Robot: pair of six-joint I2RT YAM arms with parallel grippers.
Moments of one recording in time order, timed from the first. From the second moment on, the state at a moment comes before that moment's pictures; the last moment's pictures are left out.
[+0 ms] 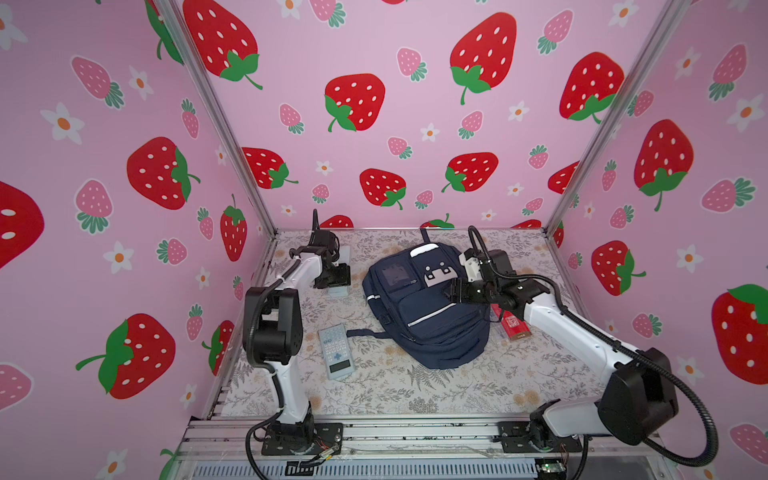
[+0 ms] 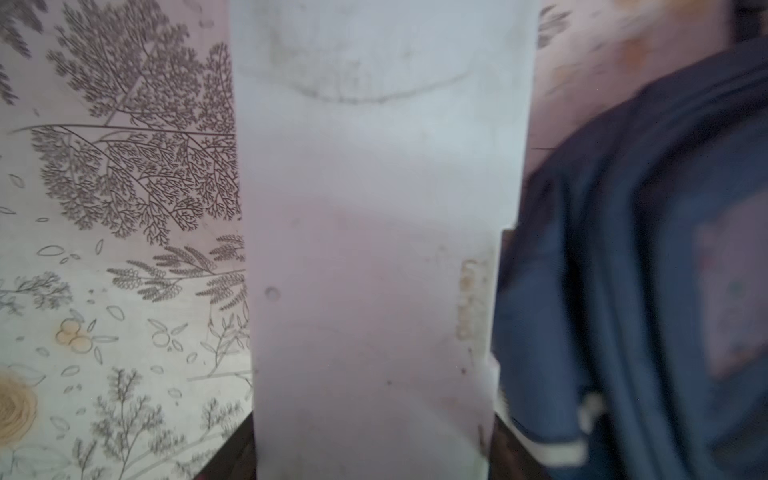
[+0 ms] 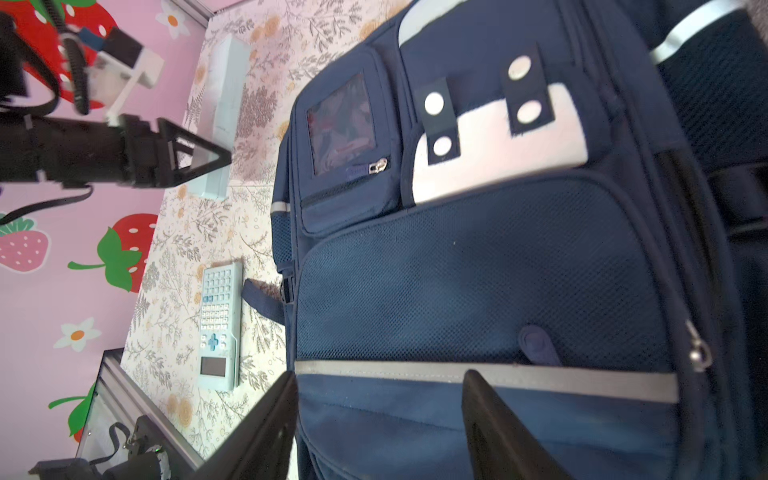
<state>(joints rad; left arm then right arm) -0.09 1.85 1.46 -0.73 0.13 -0.16 0.56 1.42 1.13 -0.48 -0.27 0.43</state>
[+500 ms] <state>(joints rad) -0.37 1.05 1.00 -0.61 0.25 -0.46 0.66 1.52 1.36 -0.44 -0.30 0.43</state>
